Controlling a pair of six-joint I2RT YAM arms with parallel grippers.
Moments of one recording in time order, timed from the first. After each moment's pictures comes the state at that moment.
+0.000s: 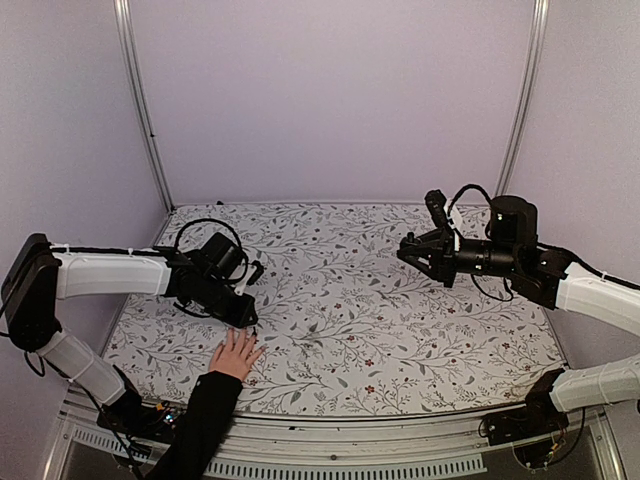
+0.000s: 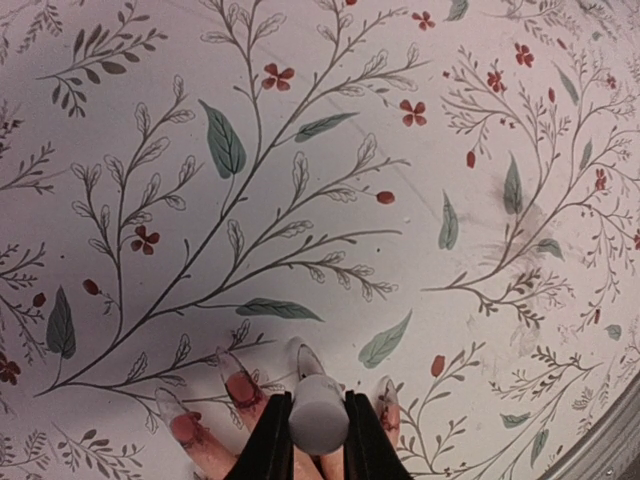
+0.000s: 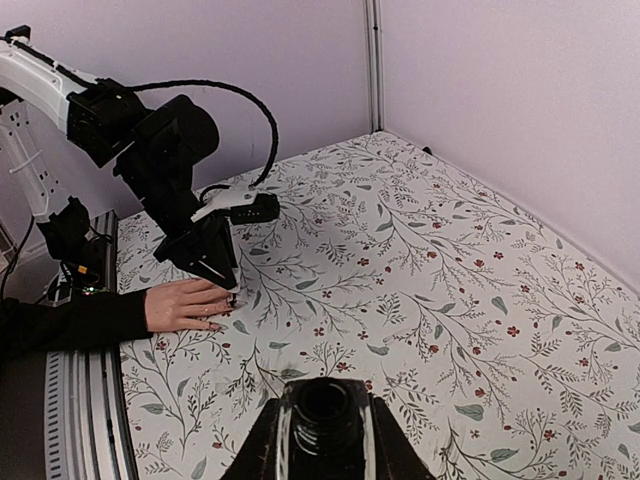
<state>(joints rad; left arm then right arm) -0.68 1.50 0.85 -0.46 0.07 -0.27 0.61 1.10 0.76 0.07 -0.49 -0.04</state>
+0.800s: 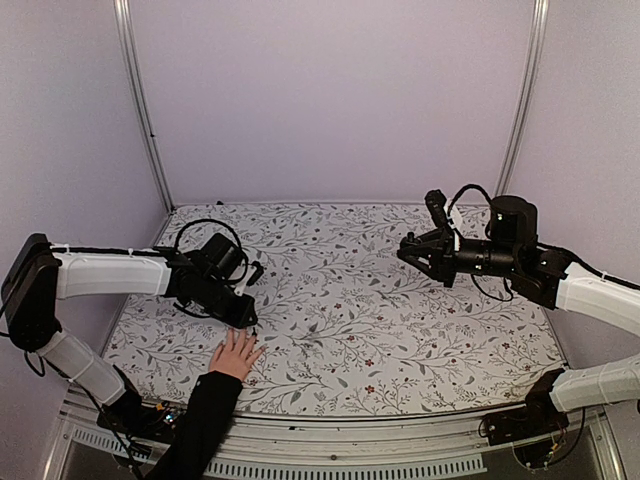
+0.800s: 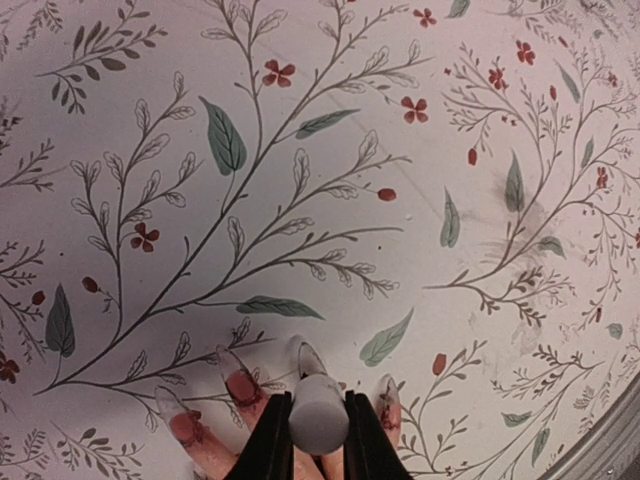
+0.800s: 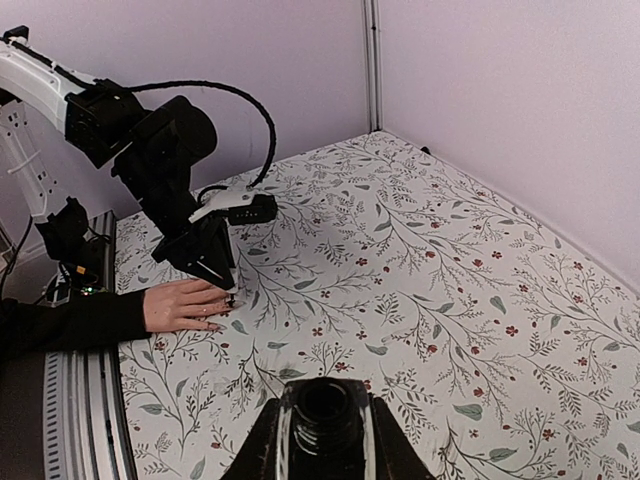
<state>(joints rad) -0.68 1.50 0.85 -0.46 0.07 -0.27 0.61 1.10 0.76 0.07 -0.48 -0.04</state>
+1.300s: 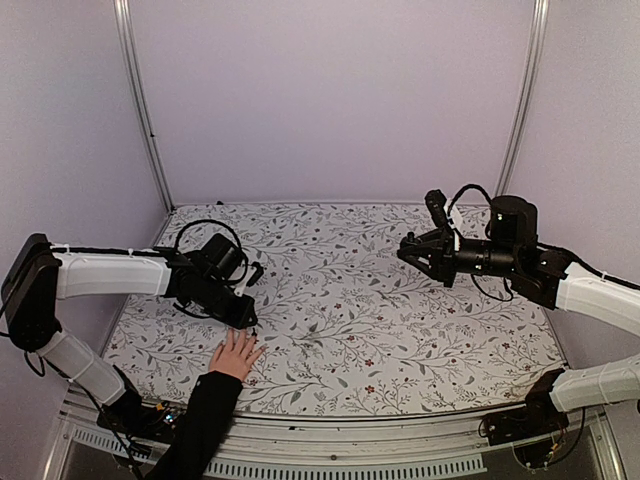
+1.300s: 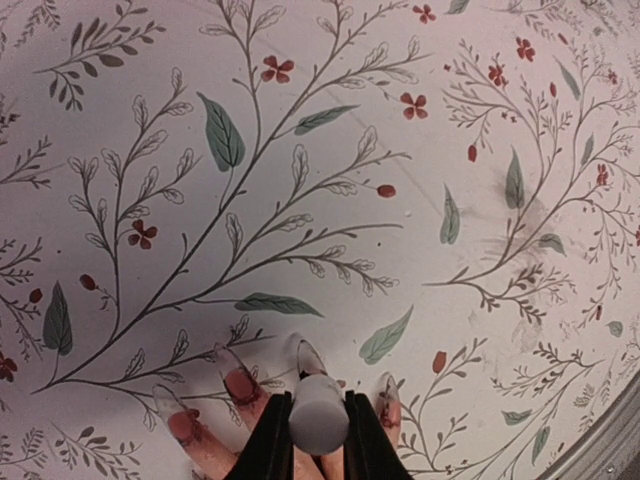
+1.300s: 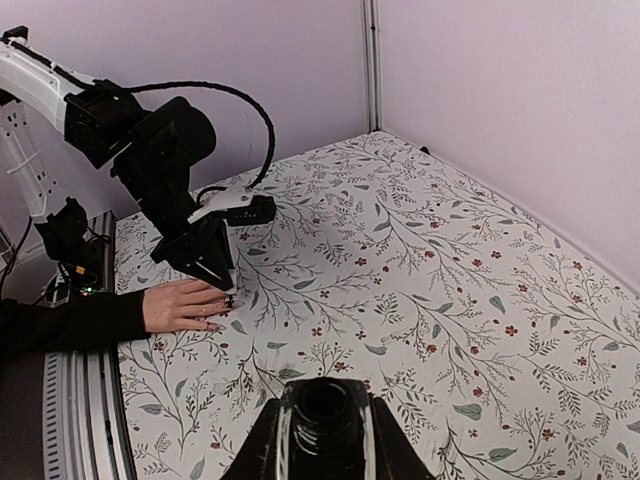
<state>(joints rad) -0.68 1.50 0.85 -0.46 0.08 -0.27 0.61 1.10 0.76 0.07 -0.48 -0.04</state>
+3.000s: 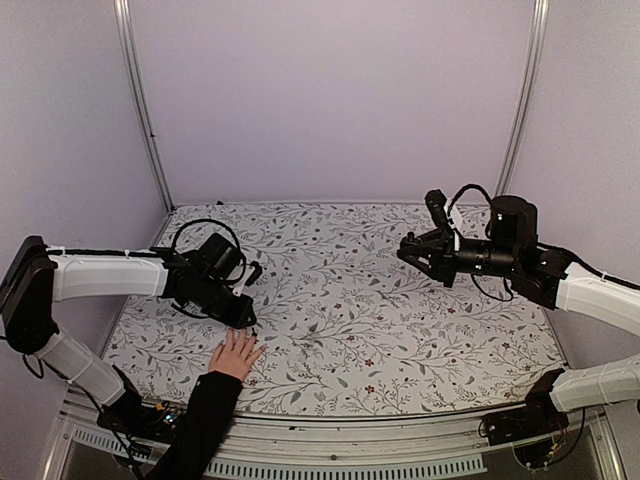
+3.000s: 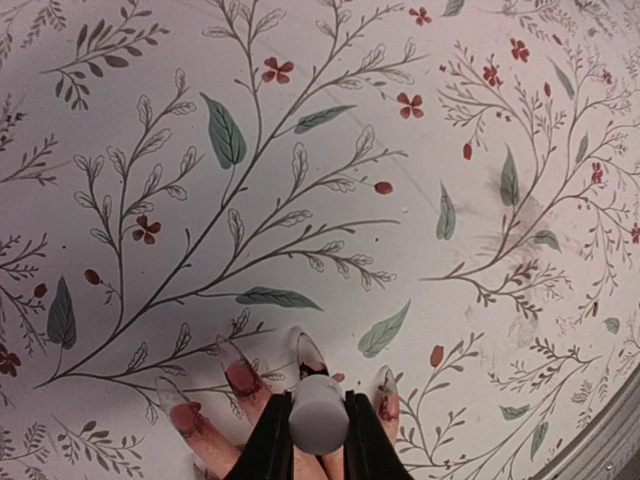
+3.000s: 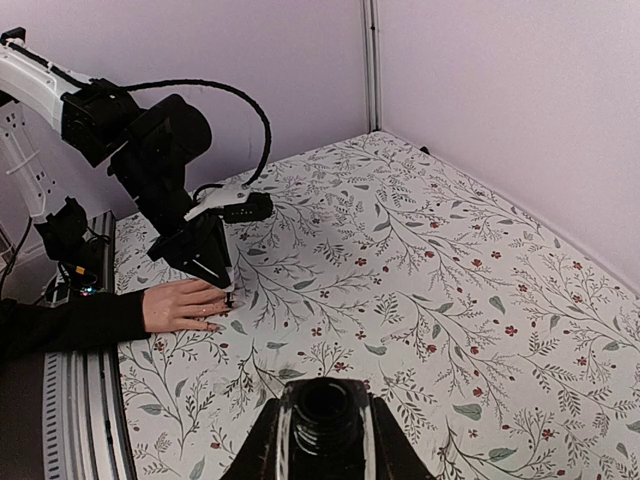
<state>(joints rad) -0.68 1.48 0.84 -0.47 0.08 -0.27 0.61 1.10 0.76 0.07 -0.48 -0.04</state>
